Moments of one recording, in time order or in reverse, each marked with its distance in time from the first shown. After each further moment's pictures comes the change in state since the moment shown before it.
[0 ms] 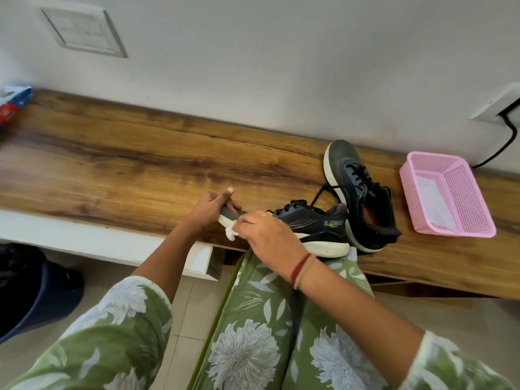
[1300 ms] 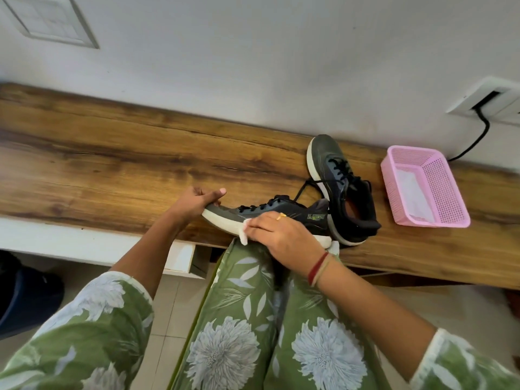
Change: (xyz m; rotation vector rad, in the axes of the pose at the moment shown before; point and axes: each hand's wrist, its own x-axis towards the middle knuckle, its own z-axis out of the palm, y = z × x) left_hand 0.001 0.009 0.001 0.117 0.039 -0.048; right_hand -0.042 0.045 -0.011 -0.133 0.033 -0.159
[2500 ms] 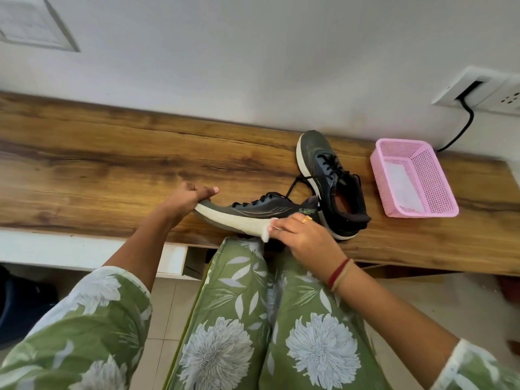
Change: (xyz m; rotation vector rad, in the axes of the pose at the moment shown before) left_hand 0.013 0.007 0.001 0.036 -0.054 -0.004; right_hand -0.046 0.021 -0.010 -0.086 0.037 0.135
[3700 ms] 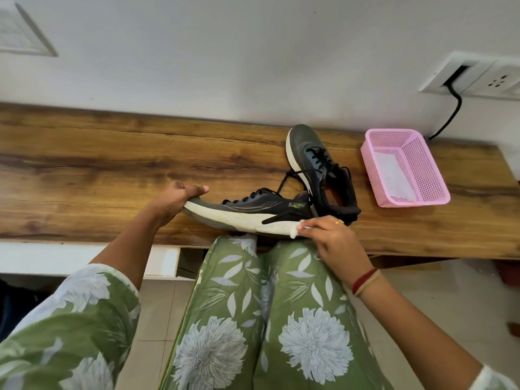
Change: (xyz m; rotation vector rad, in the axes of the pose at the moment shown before) left_hand 0.000 0.007 0.002 -0.015 0.024 -0.093; right_hand -0.048 0.023 -0.012 0.111 0.082 0.332
